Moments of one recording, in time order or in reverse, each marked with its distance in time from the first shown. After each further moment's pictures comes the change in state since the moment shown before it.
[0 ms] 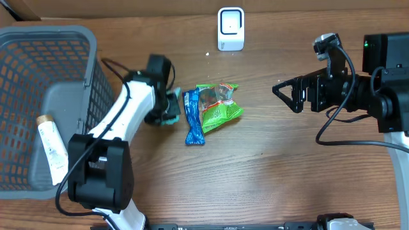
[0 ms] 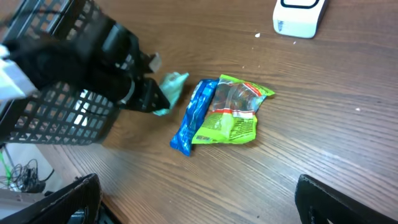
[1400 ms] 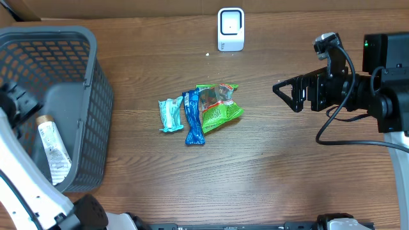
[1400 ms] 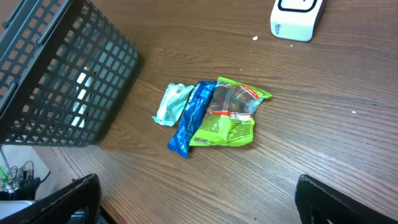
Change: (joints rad) left arm 0.798 -0.212 0.743 -0.665 -0.165 0.205; right arm 0.000 0.000 0.000 0.011 0.008 0.000
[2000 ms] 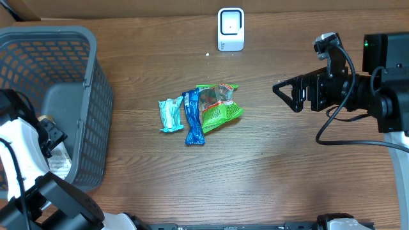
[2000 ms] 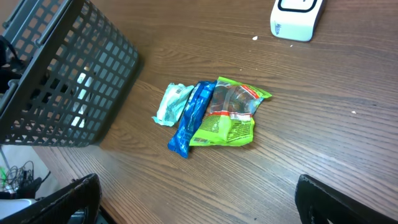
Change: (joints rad) left arm 0.093 0.018 -0.775 0.657 -0.079 0.098; right arm 0.000 0.000 0.000 0.000 0.000 0.000
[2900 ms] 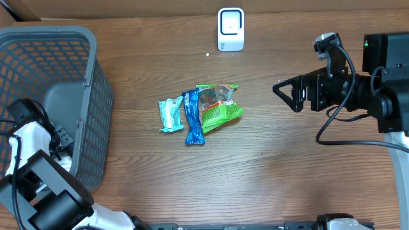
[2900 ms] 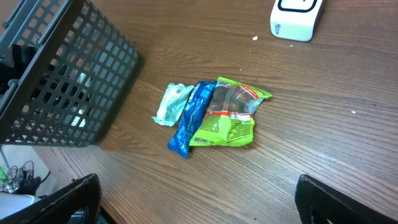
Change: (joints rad) left arm 0.000 0.142 -0.152 0.303 0.007 0.156; right arm 0.000 0.000 0.000 0.000 0.000 0.000
